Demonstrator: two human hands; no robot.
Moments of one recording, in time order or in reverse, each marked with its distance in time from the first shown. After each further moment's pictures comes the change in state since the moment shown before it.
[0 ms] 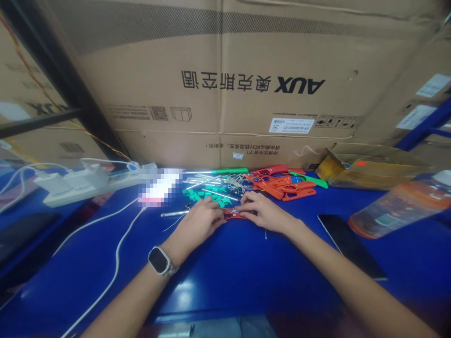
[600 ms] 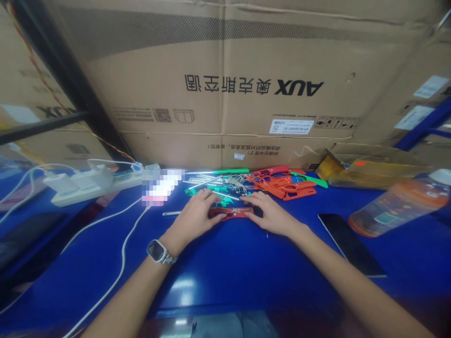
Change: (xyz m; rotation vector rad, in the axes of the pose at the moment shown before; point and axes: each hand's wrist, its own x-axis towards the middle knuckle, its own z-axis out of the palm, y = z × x) left_hand -0.003 -0.014 -0.003 -0.055 0.164 -0.111; right_hand -0.013 -0.007 0.002 0.012 0.100 0.138
